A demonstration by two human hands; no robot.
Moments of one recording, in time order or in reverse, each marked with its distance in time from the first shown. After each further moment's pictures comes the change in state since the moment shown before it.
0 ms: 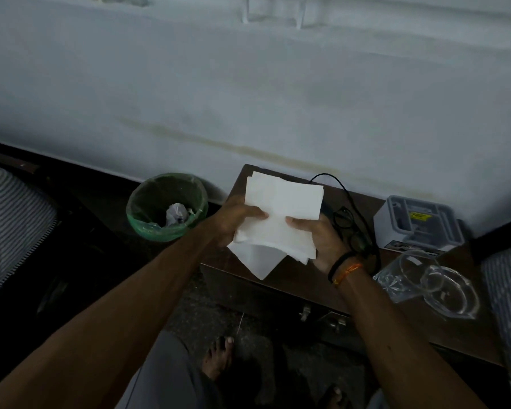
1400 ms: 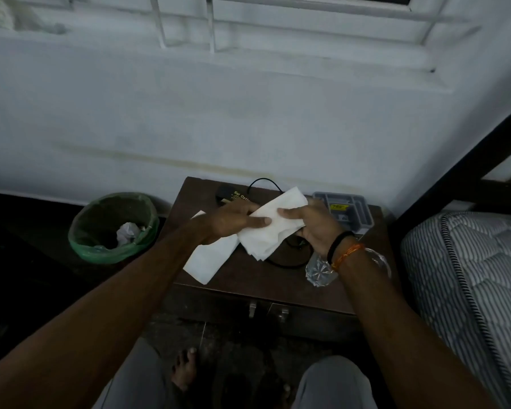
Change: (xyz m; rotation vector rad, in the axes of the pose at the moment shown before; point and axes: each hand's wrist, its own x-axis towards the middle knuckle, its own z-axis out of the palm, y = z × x) left_hand 0.009 0.032 0.114 0.548 -0.346 -0.024; right_hand -0.064 -0.098 -0.065 -0.175 0.256 0.014
